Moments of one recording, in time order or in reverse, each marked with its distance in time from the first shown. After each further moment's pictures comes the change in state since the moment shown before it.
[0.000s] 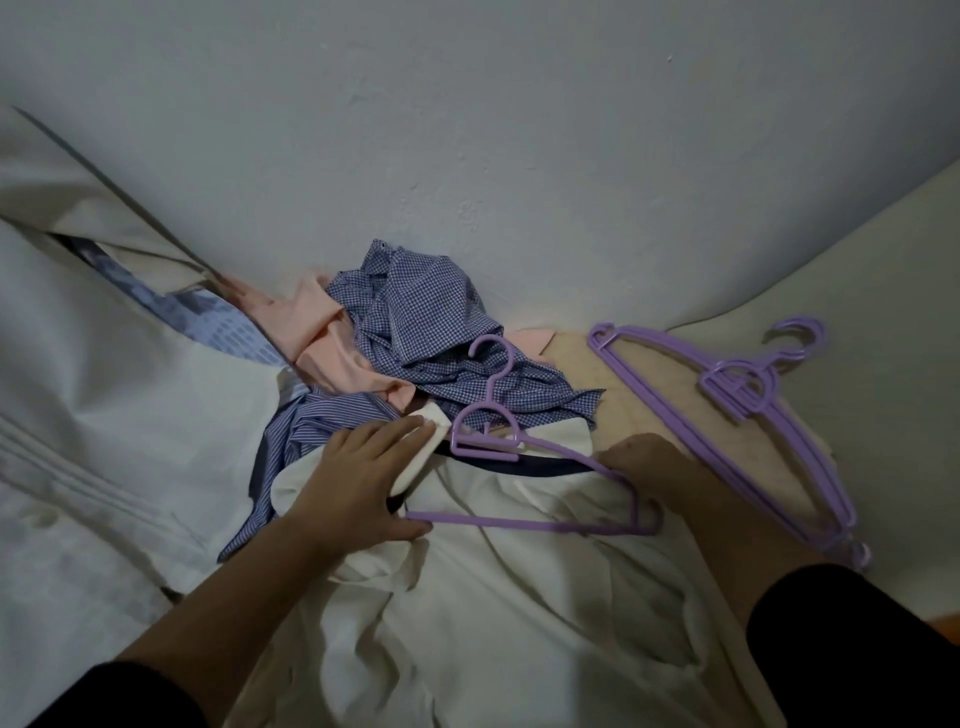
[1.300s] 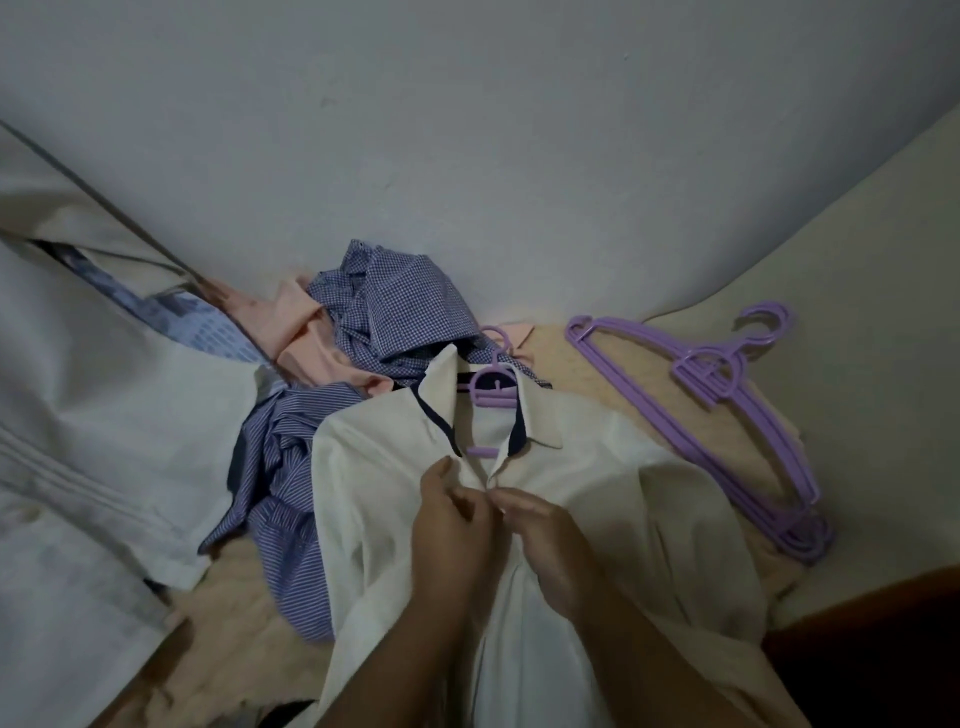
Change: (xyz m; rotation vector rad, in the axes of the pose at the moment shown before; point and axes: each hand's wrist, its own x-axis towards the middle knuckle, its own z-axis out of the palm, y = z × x) left_hand 0.010 0.157 0.031 -0.926 0.298 -0.840; right_hand -0.091 -0.018 0.091 0.930 -0.178 -0.069
